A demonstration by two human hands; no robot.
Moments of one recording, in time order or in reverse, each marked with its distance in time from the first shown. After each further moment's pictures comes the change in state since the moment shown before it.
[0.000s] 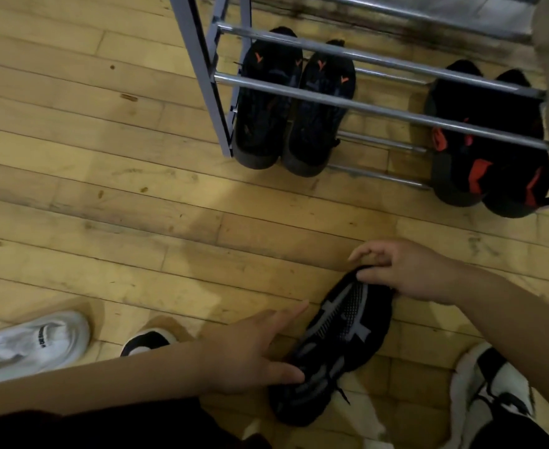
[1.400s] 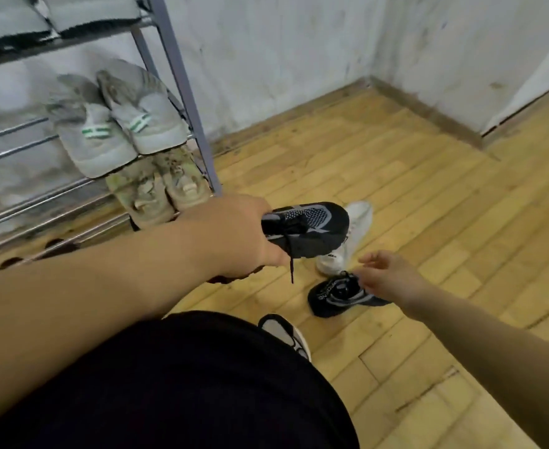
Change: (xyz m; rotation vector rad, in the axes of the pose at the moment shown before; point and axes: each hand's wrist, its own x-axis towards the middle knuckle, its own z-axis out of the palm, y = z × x) left_hand 0.040 0.501 0.121 1.114 0.304 0.226; right_hand -0.304 0.338 0.006 1.123 0.920 0.205
